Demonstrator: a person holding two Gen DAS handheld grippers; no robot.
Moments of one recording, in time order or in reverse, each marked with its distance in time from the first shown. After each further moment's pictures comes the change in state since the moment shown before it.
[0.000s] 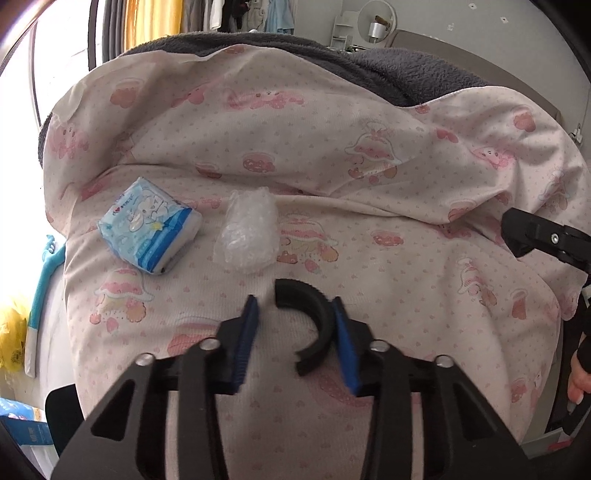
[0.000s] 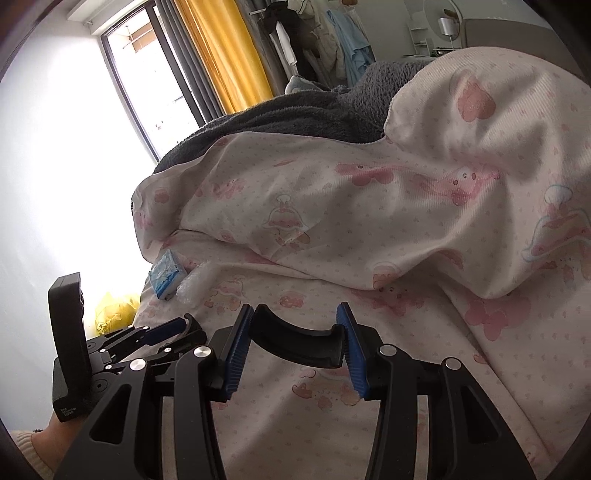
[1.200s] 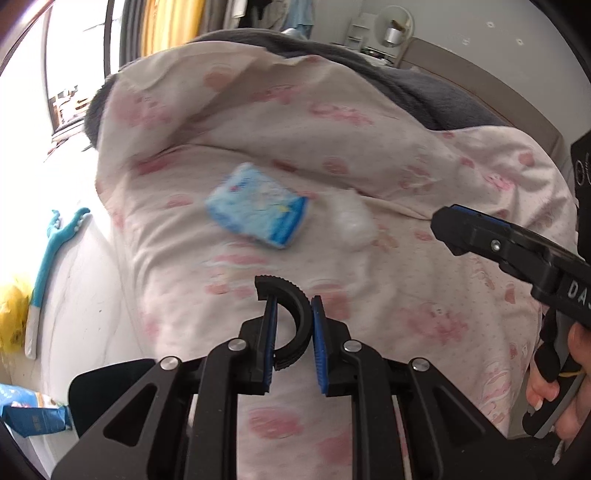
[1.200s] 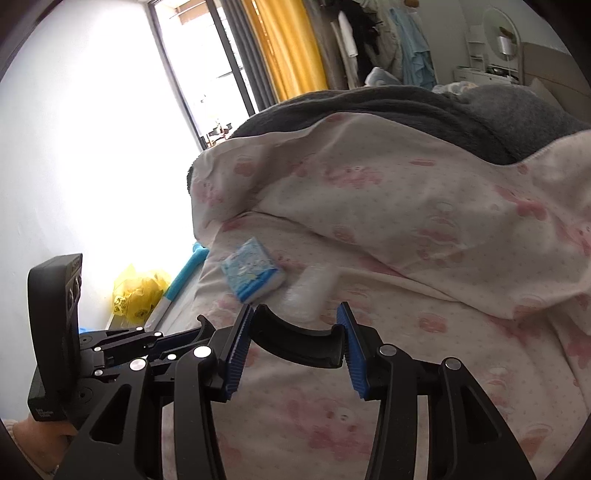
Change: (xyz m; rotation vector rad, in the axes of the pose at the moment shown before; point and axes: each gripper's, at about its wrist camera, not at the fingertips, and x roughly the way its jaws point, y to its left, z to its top) left arm -0.055 0.087 -0.011 -0.084 0.041 -0.027; right arm 0.052 0.125 -0.002 -0.152 0.042 0.087
